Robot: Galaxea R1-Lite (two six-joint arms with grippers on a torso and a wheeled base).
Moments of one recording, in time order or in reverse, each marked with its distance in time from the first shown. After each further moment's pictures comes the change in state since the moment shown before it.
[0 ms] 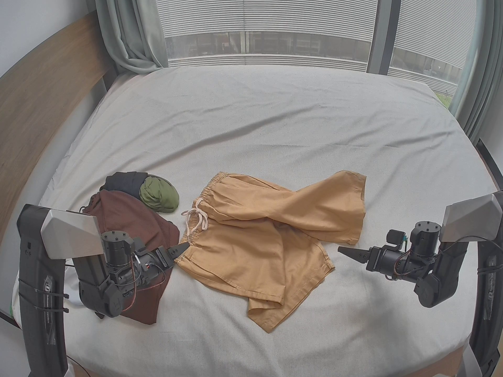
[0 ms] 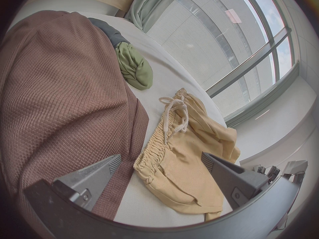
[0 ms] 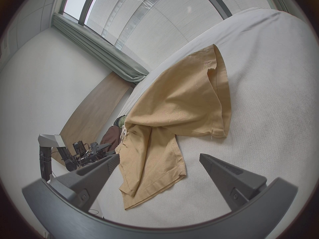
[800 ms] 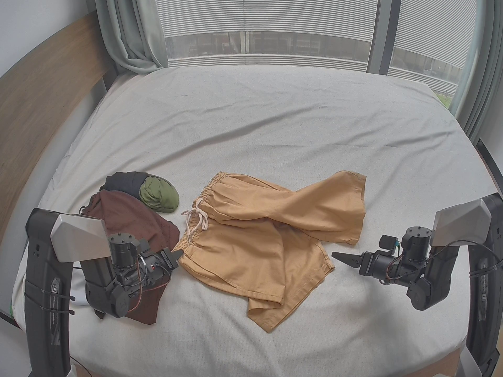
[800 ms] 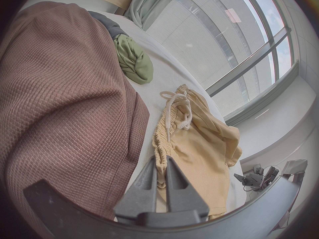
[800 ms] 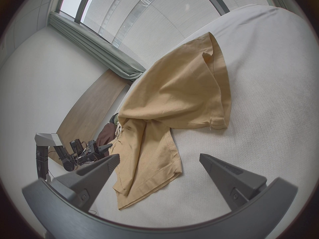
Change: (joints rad) left arm -0.013 0.054 -0.054 -0.005 0.002 -0.006; right arm 0.024 0.068 -0.040 0.000 -0.033 0.001
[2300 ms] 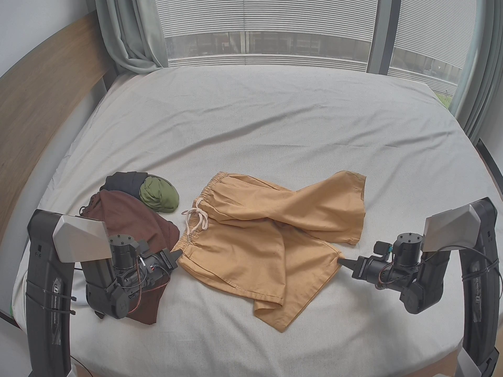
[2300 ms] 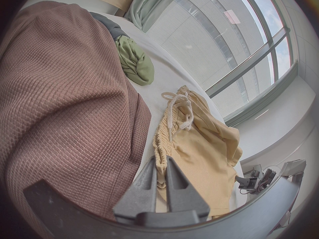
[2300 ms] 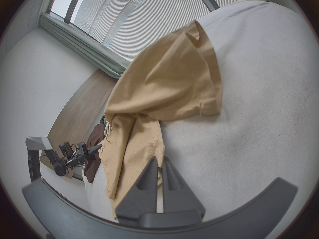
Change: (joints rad) left arm 0.008 0.018 0.003 -0.036 0.003 0.000; right arm 0.024 0.067 -0.034 0.008 -0.103 0.035
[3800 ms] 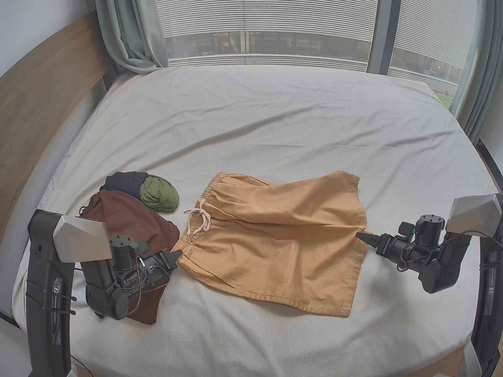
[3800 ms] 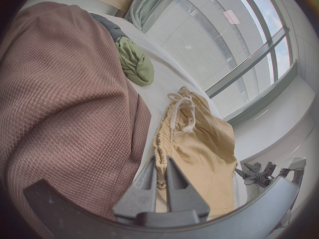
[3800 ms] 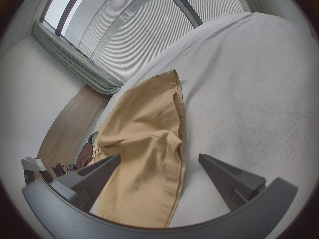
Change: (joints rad) left arm -0.002 0.001 0.011 -0.018 0.000 0.001; right arm -0.158 -0.098 -0.073 0.150 -0.002 -0.002
